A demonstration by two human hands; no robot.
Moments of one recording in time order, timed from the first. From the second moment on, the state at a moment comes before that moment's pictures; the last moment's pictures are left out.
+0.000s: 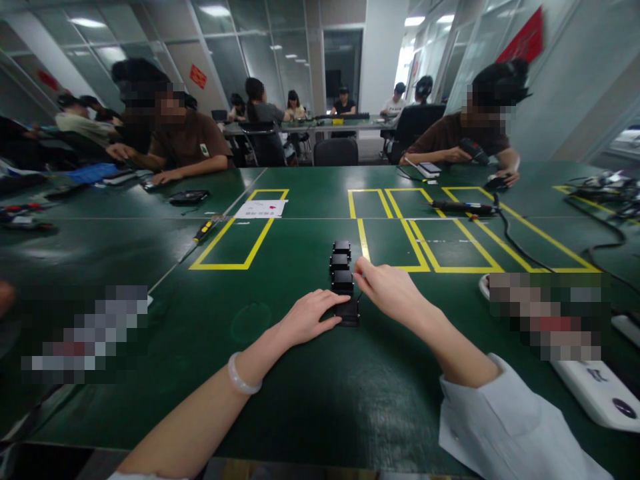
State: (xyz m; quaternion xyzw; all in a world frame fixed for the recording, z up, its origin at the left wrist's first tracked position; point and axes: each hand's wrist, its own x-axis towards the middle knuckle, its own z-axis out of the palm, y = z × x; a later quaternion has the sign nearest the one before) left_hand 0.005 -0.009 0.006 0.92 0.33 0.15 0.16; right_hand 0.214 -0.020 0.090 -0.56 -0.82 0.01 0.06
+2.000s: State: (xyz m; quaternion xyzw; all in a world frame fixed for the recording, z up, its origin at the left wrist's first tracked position) left_hand 0.004 -0.008 0.005 0.92 0.33 0.15 0.16; right_hand 0.216 -0.019 0.089 -0.55 -0.83 0.01 0.07
